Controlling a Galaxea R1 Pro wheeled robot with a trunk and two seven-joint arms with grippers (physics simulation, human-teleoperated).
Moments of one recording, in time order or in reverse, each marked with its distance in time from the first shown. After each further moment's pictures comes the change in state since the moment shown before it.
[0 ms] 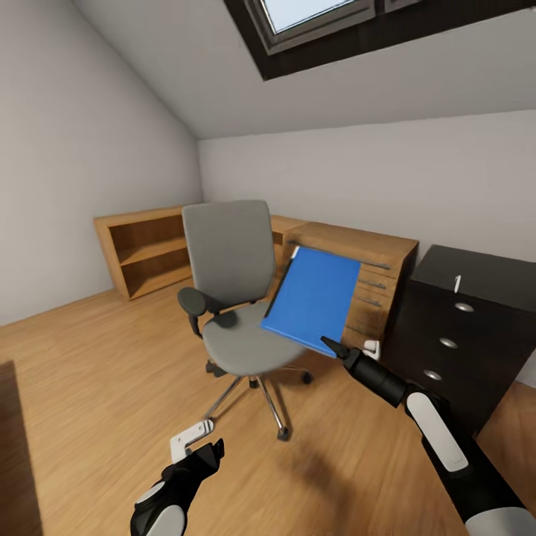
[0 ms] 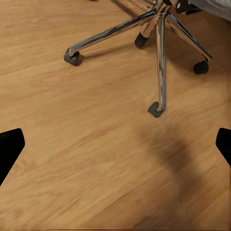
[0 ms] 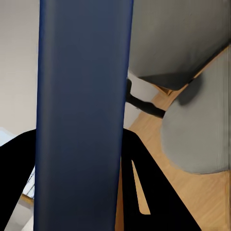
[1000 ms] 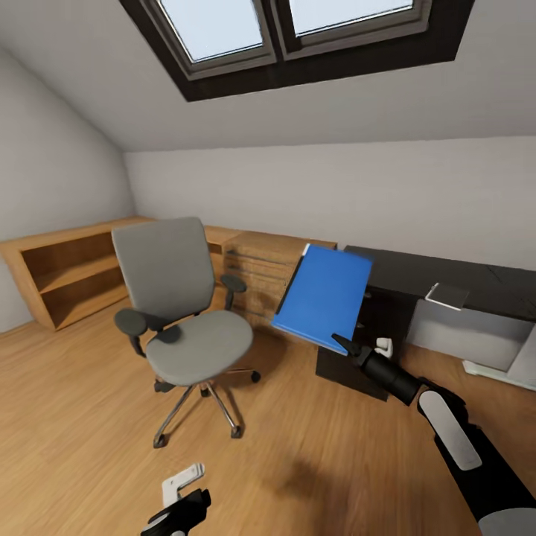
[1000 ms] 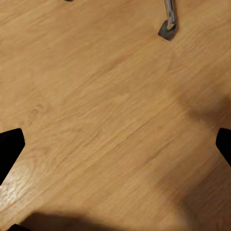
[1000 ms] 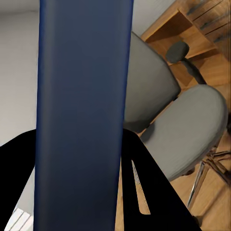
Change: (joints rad) left arm 0.000 -0.007 0.000 0.325 0.000 -0.061 -0.009; right arm 0.002 -0.040 -0.032 -0.012 0.003 -0.001 0.000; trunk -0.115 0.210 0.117
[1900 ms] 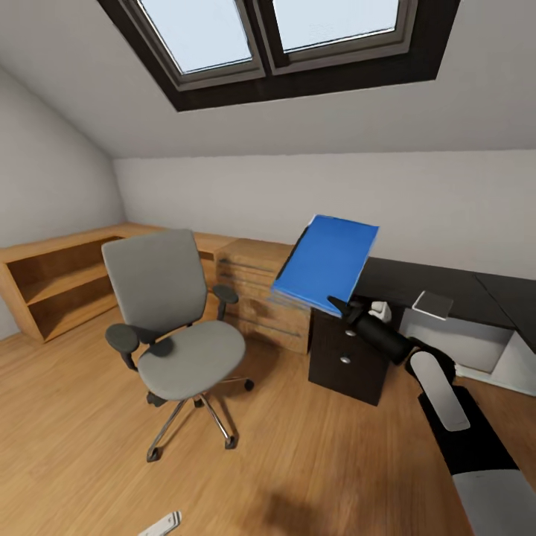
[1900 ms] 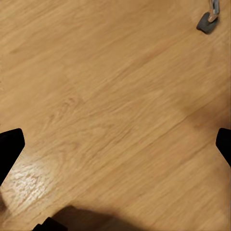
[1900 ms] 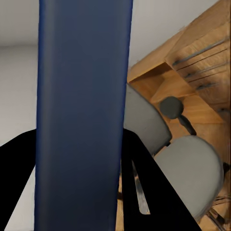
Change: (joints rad) left arm 0.000 0.004 0.005 0.419 -0.034 -0.300 -0.212; right arm -0.130 0.069 -0.009 -0.131 -0.058 0.028 -0.337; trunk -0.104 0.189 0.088
